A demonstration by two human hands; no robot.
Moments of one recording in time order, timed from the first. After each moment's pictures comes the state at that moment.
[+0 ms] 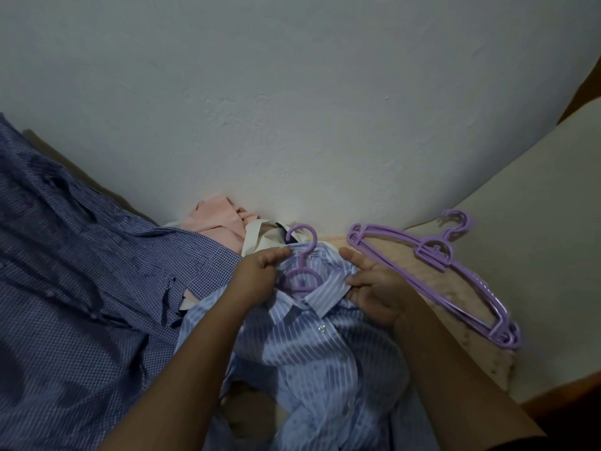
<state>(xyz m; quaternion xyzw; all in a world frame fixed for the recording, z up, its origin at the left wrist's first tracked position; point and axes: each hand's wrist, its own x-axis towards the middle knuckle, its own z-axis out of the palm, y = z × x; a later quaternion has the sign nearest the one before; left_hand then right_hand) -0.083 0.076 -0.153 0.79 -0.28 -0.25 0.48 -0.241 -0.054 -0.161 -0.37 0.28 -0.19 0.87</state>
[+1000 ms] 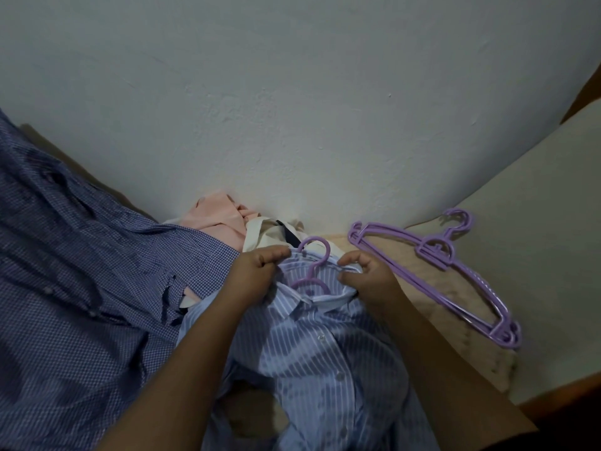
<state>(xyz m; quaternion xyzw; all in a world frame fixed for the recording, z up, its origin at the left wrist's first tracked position) -0.078 0.082 -0.157 0.77 -0.33 -0.21 0.50 -0.235 -0.052 -0.176 -0.66 0.32 -0.25 0.63</state>
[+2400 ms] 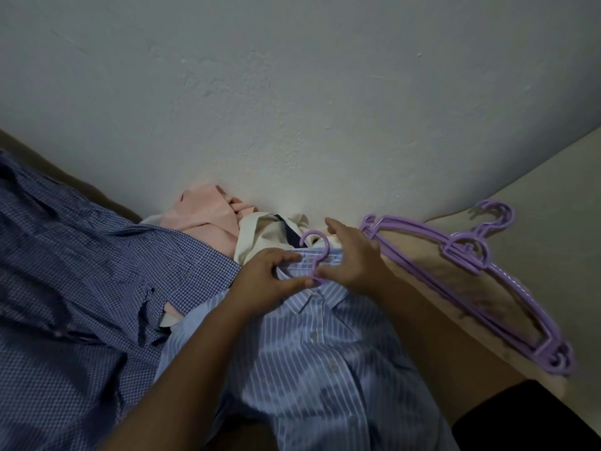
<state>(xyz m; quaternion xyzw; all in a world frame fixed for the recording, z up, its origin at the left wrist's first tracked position) -0.042 0.039 -0.202 0.81 -0.44 -0.17 0.36 -0.164 -0.111 -0.201 -0.91 0.27 -0.17 0.28</state>
